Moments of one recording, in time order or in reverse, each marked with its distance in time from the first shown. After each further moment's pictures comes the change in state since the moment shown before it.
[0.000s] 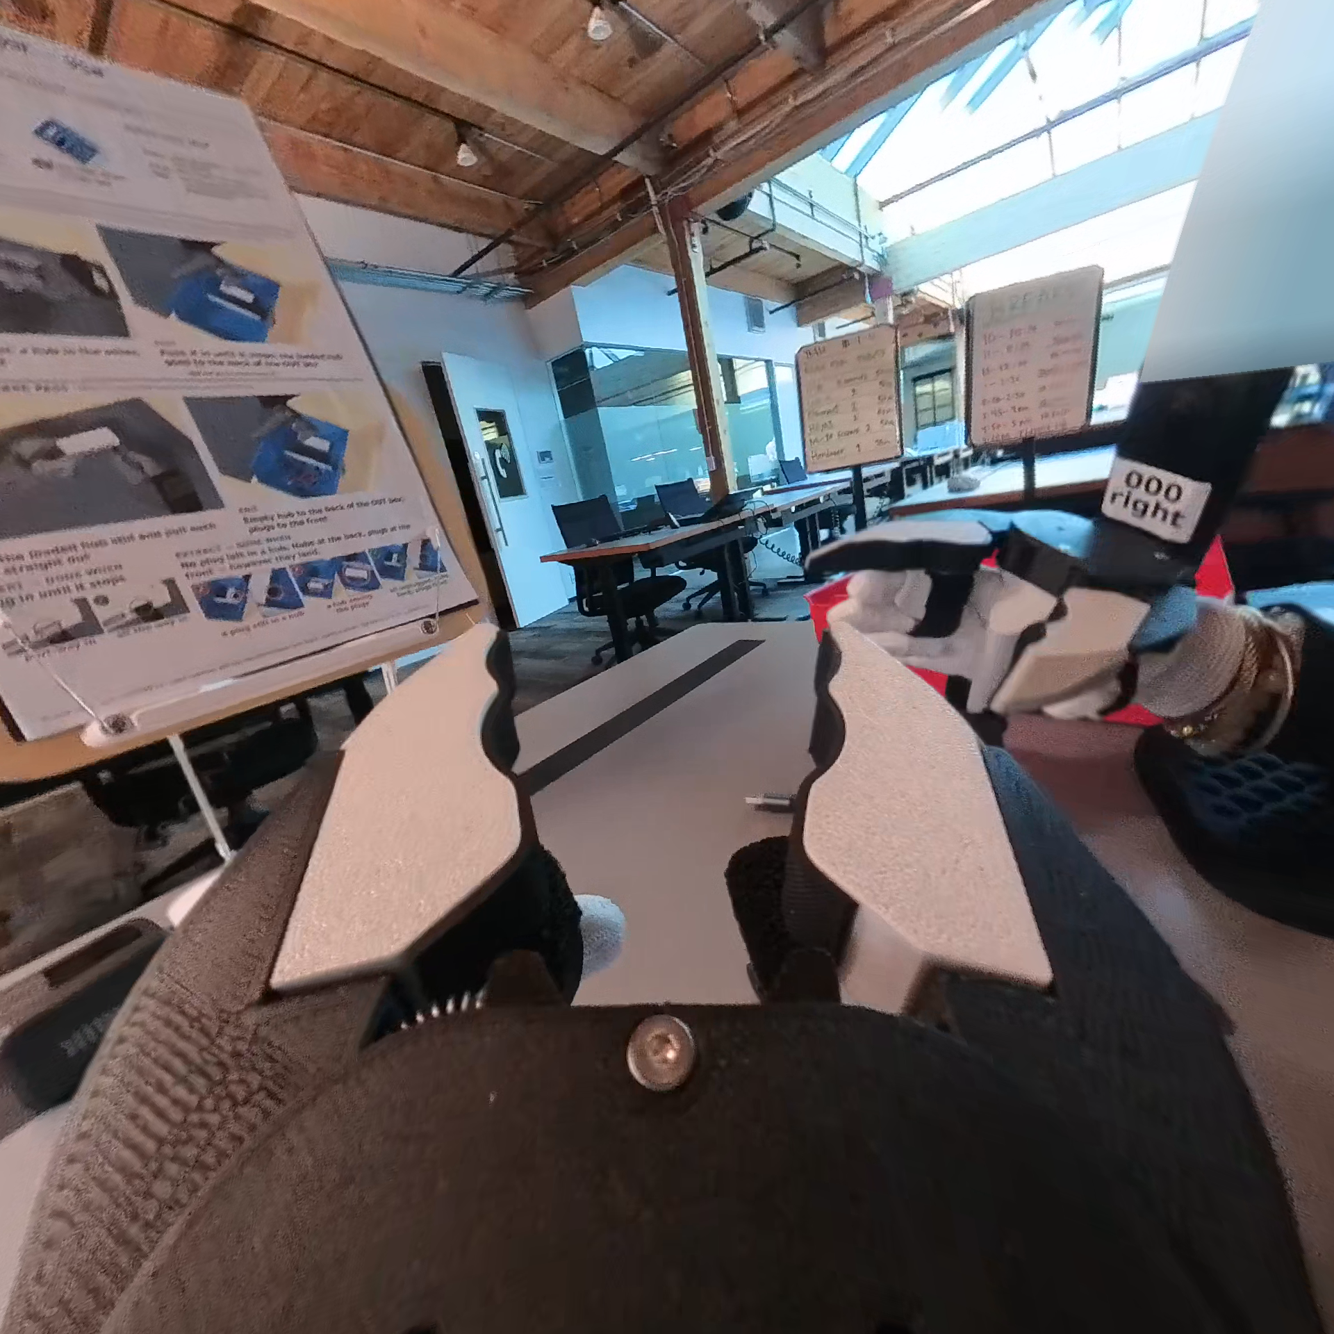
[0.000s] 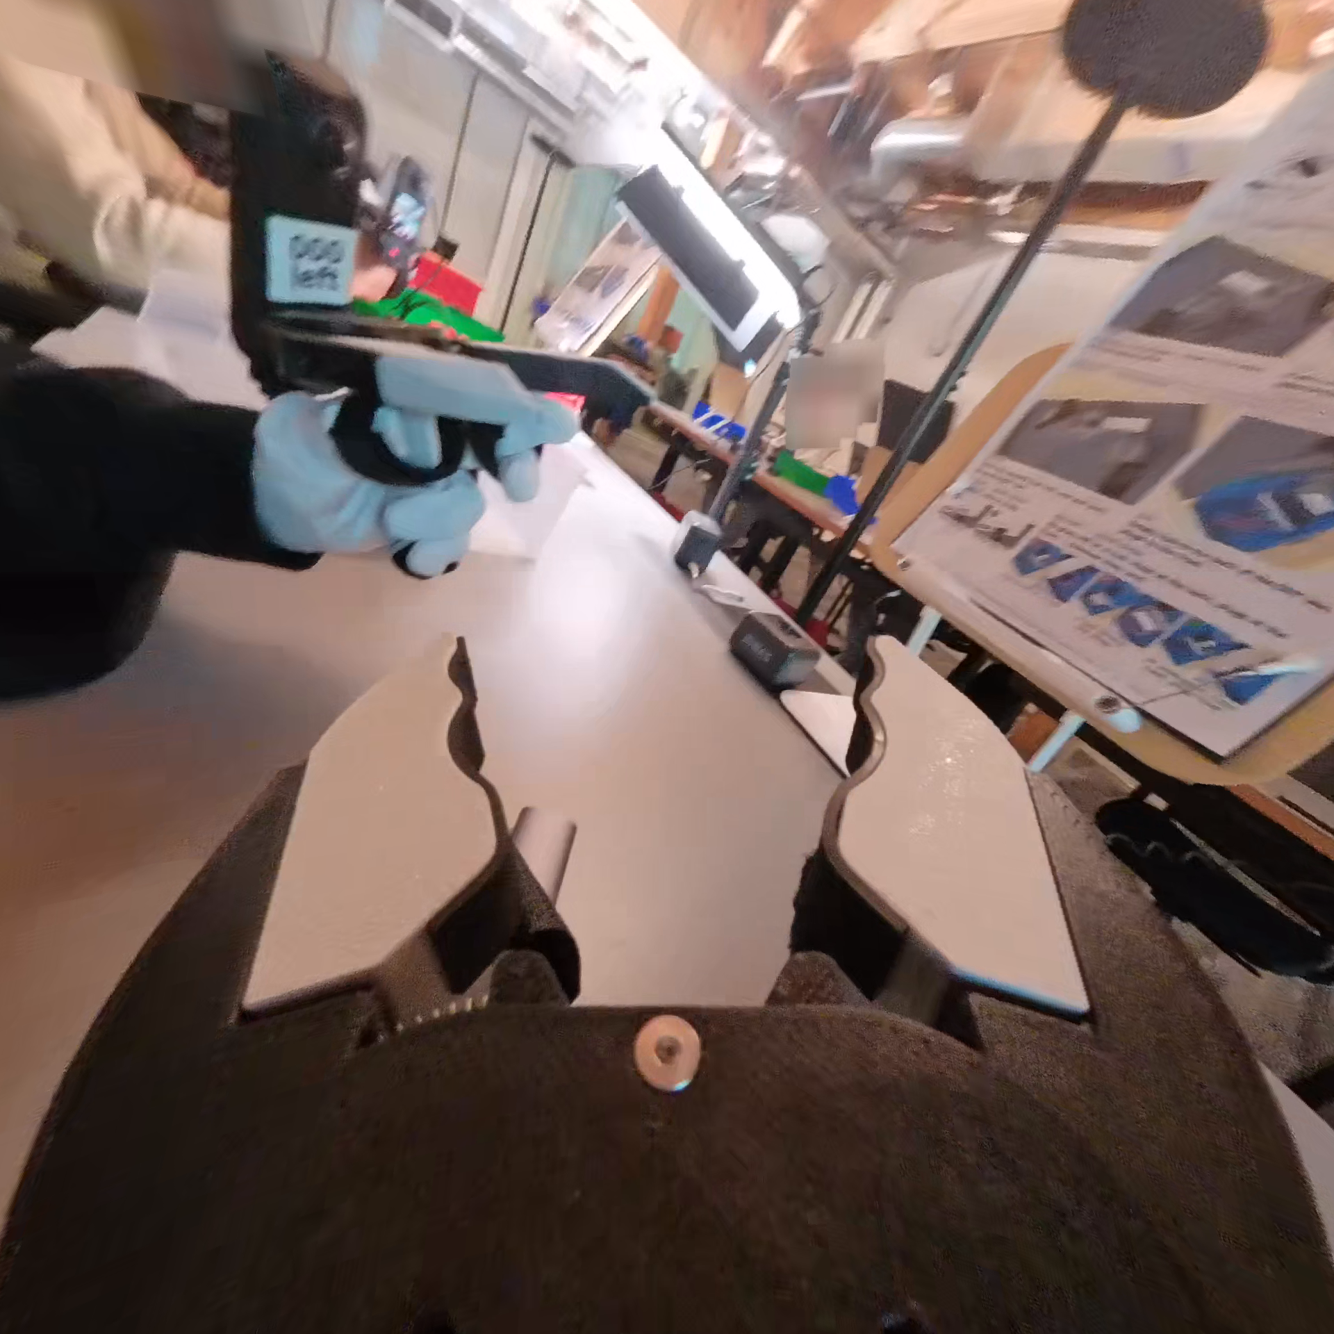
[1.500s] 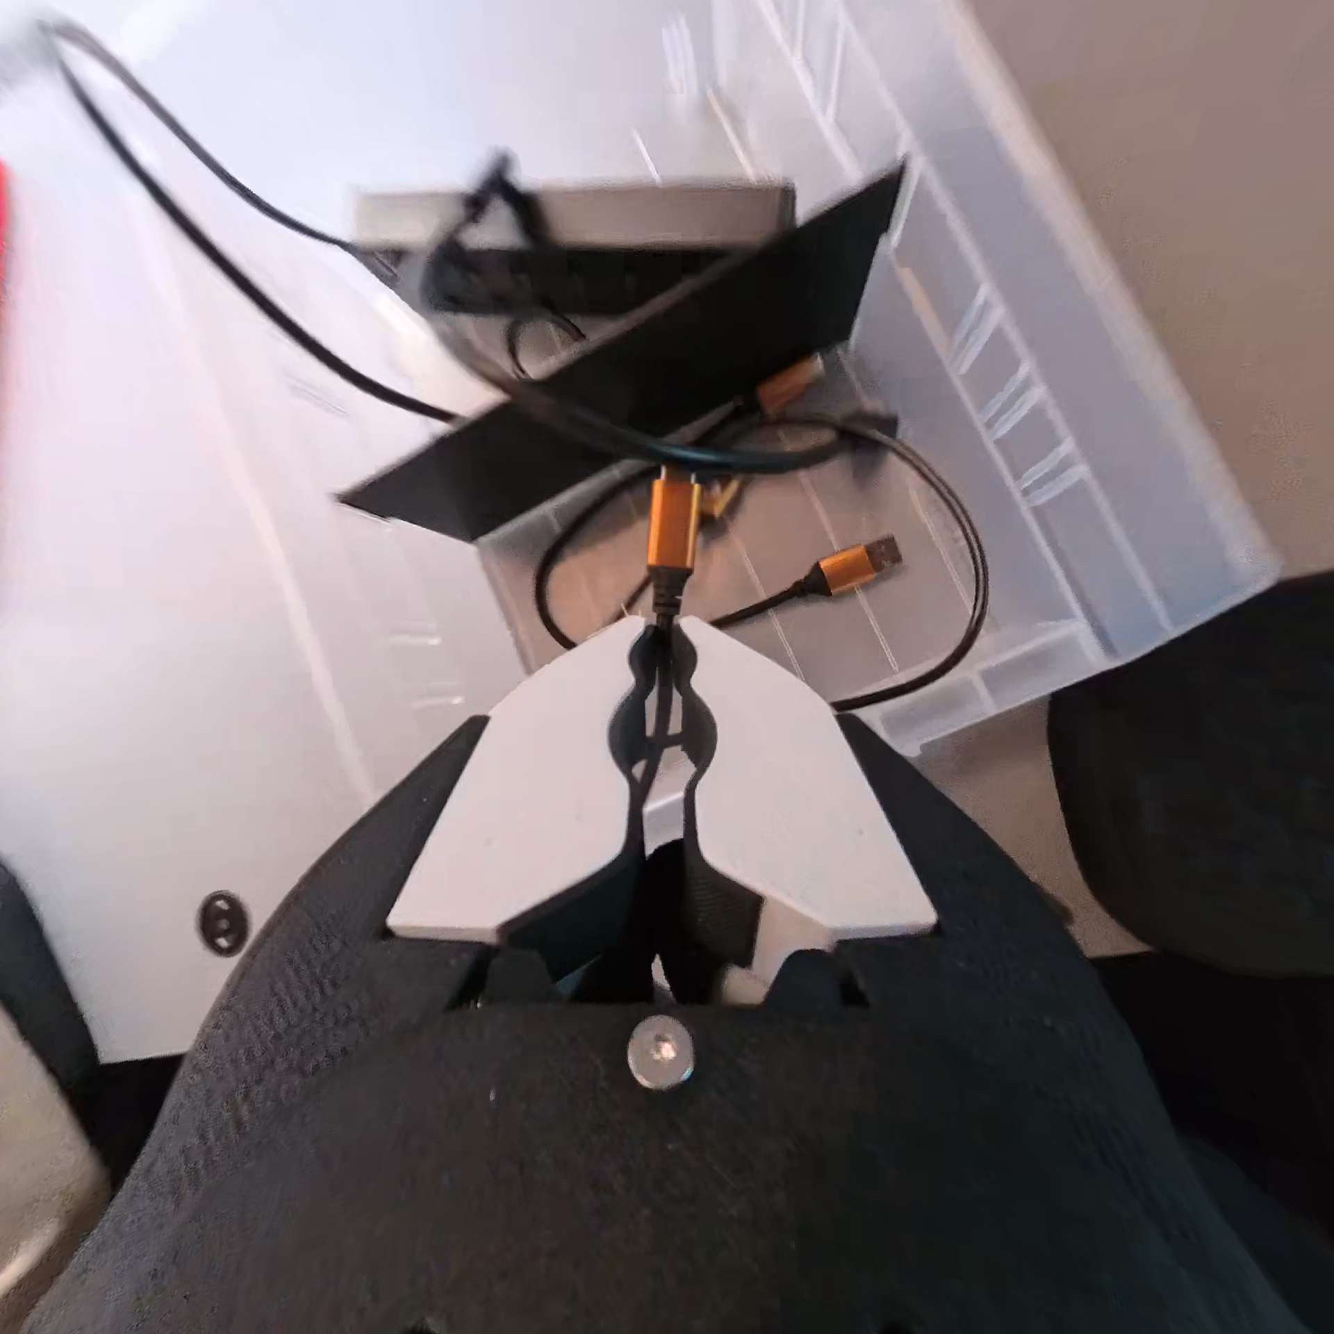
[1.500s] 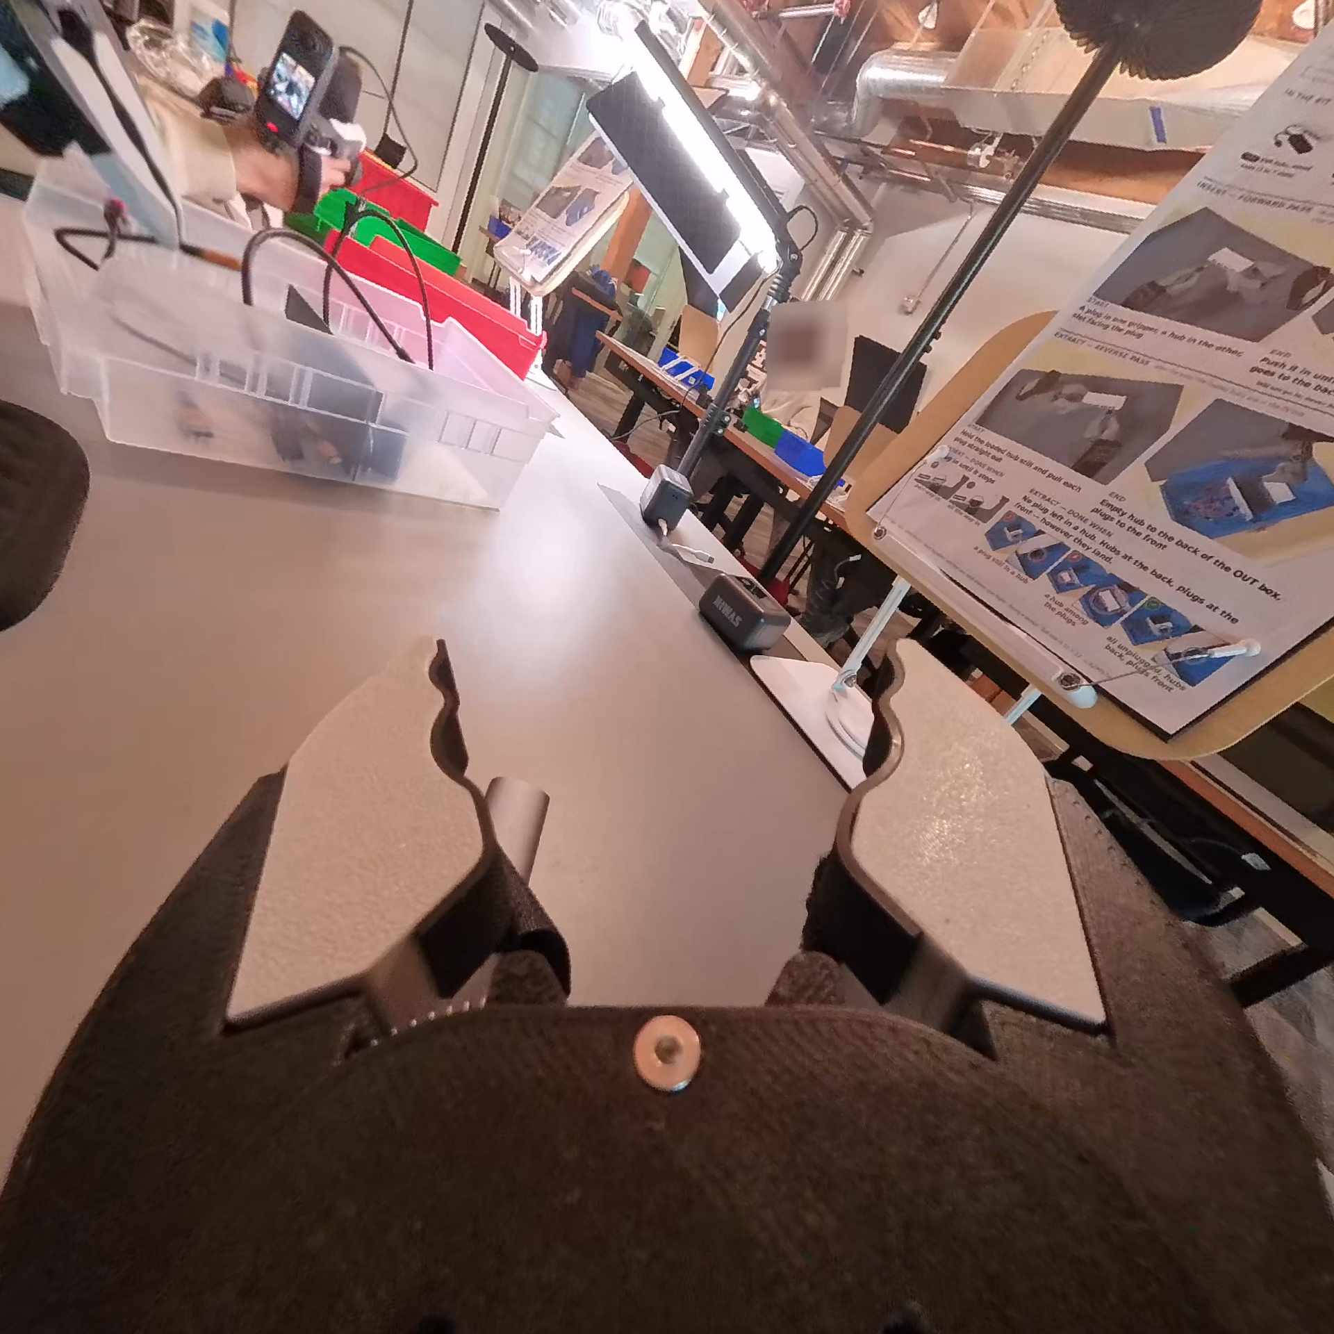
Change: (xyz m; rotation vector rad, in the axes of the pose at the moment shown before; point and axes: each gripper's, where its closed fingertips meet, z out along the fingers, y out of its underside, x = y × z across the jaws) left arm -0.104 0.020 -0.357 -1.334 -0.682 -0.234; right arm 0.000 0.011 0.006 -0.080 0.043 -0.065
